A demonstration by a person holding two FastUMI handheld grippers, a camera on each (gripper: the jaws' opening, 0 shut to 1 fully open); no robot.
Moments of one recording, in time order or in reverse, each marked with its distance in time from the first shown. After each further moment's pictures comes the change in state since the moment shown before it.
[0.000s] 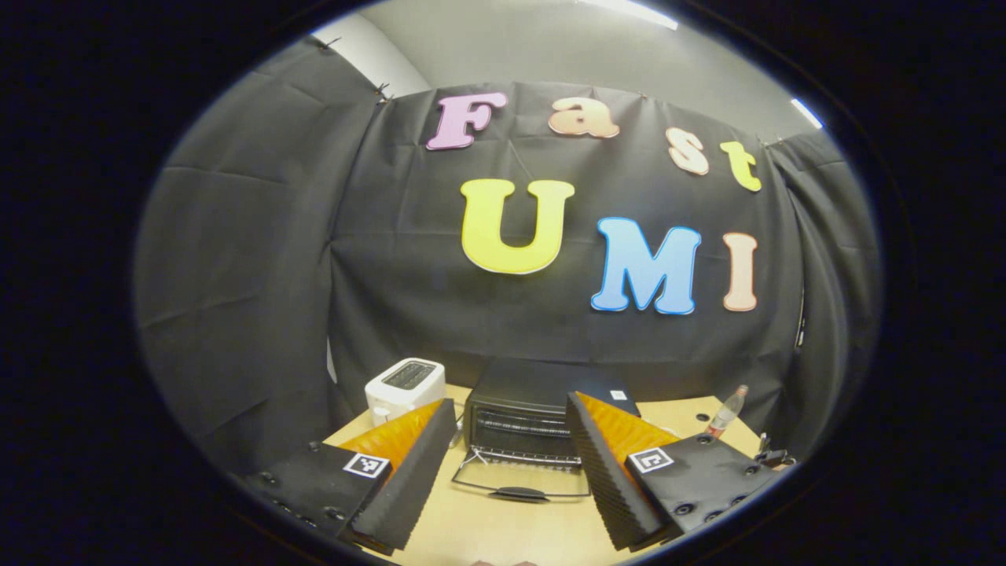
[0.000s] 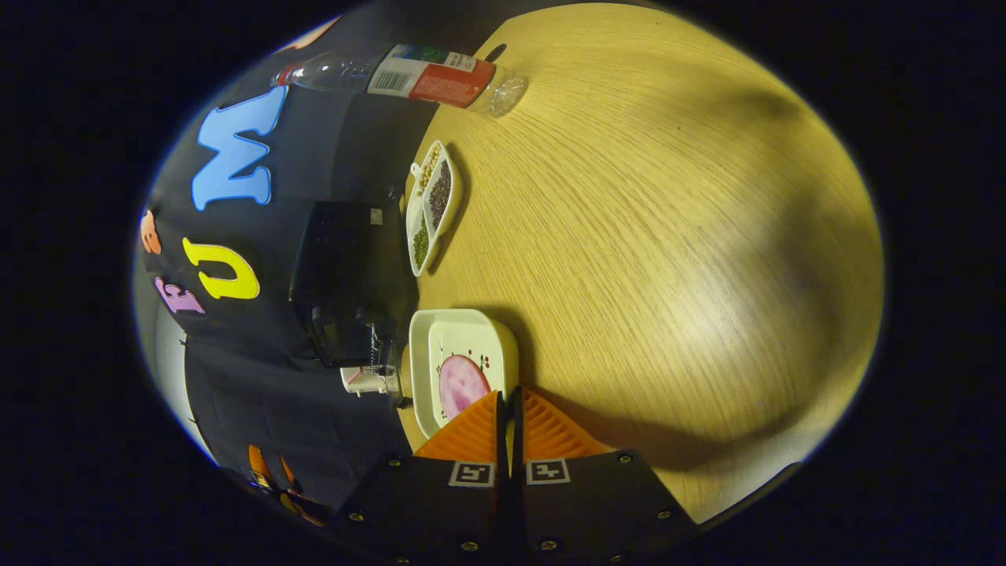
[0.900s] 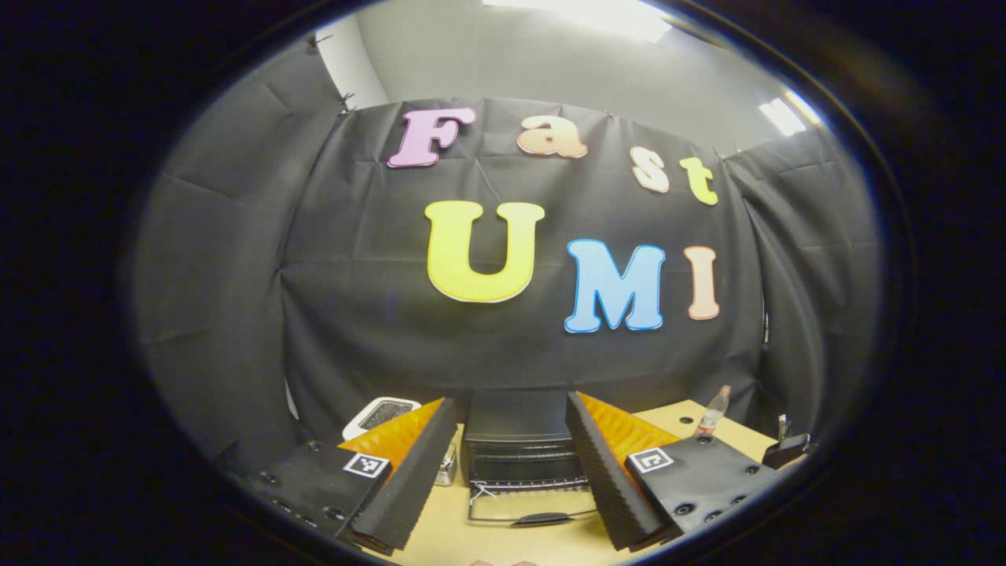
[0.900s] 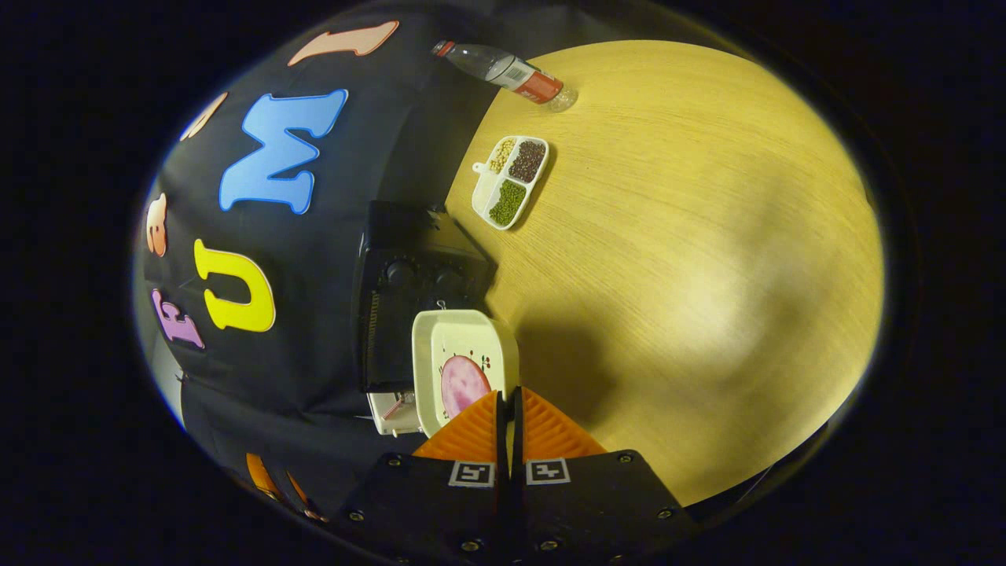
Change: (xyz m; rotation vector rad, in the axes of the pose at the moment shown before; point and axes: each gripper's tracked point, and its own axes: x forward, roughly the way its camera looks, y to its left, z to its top) left arm 0.045 0.067 0.022 0.065 -0.099 -0.213; right arm 0.047 0.147 -0.127 0.162 -0.347 -0.069
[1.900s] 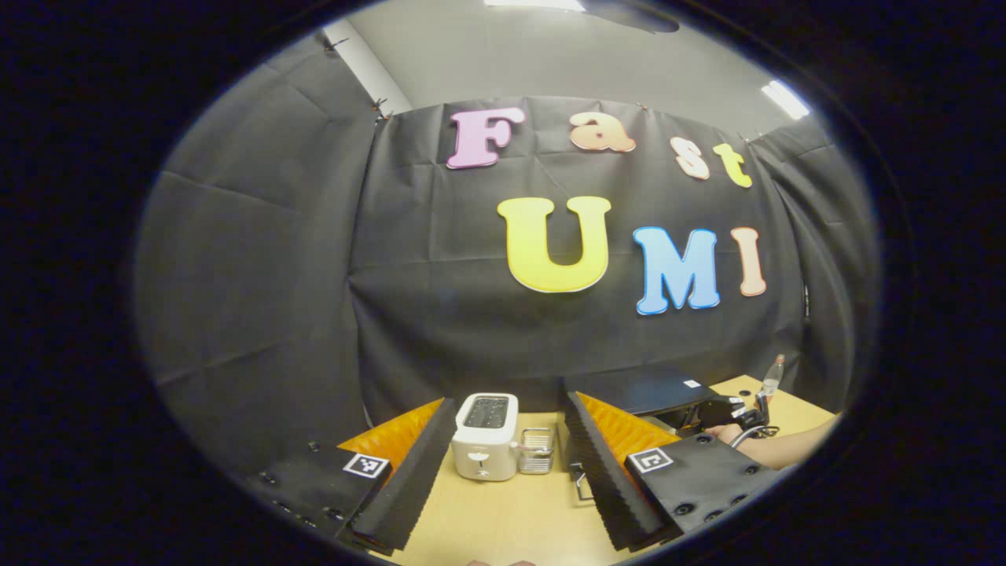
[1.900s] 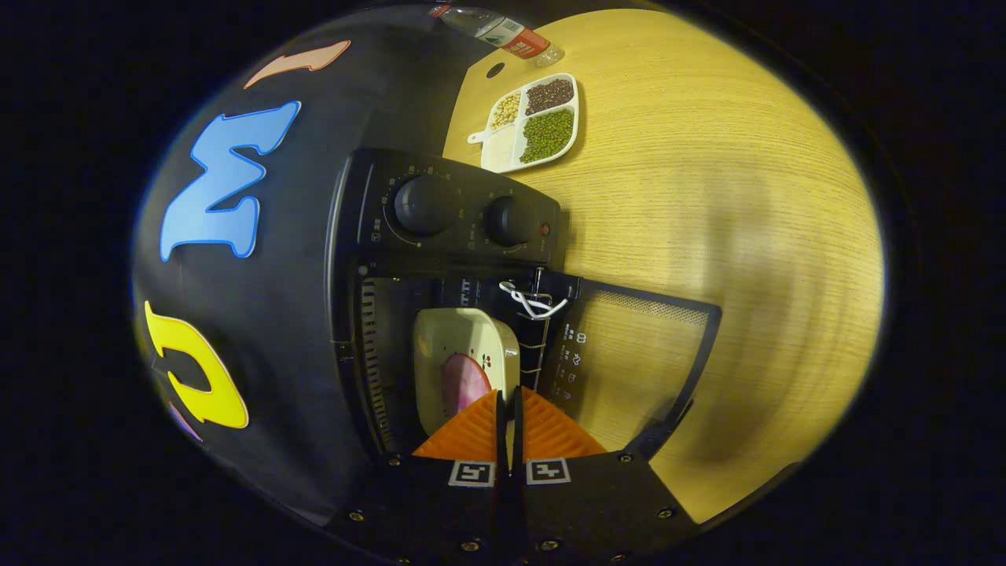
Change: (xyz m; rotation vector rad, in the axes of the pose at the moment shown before) left arm -0.056 0.158 -0.015 0.060 0.041 0.184; right arm 0.193 0.126 -0.023 0.326 -0.273 -0.077
